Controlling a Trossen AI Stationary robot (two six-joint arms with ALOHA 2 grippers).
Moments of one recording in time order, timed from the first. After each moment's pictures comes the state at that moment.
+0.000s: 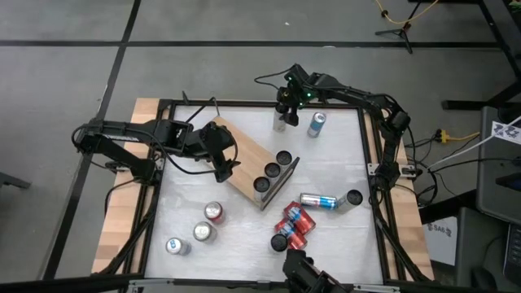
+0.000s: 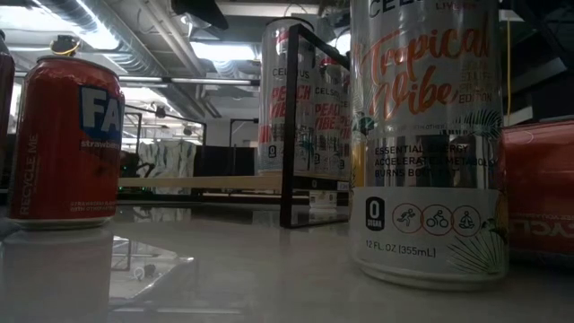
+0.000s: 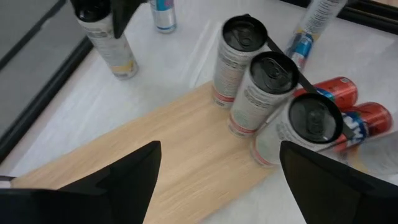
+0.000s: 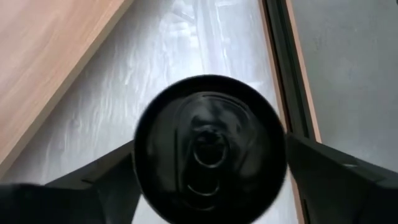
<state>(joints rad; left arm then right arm) -0.09 1.34 1.43 -0.93 -0.31 -0.41 -0.66 1.92 1.58 -0.70 -0.29 -0.52</state>
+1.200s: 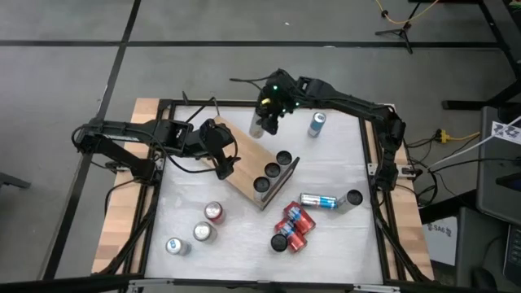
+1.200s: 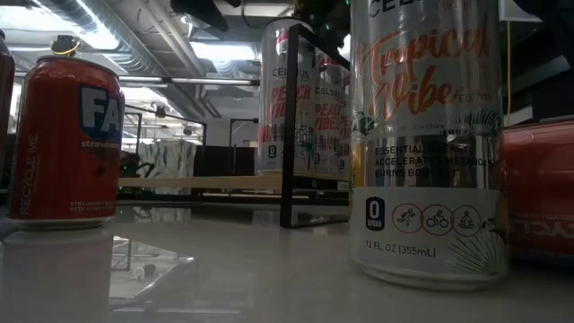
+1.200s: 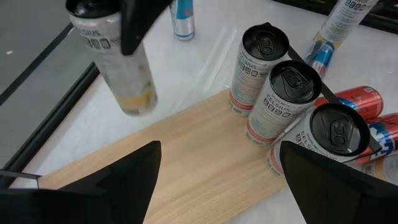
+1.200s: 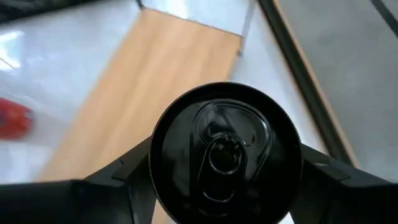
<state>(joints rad) -0.09 1.34 1.43 -0.93 -0.39 -0.41 -0.38 1.90 1.90 -0.83 -0.19 -0.07</state>
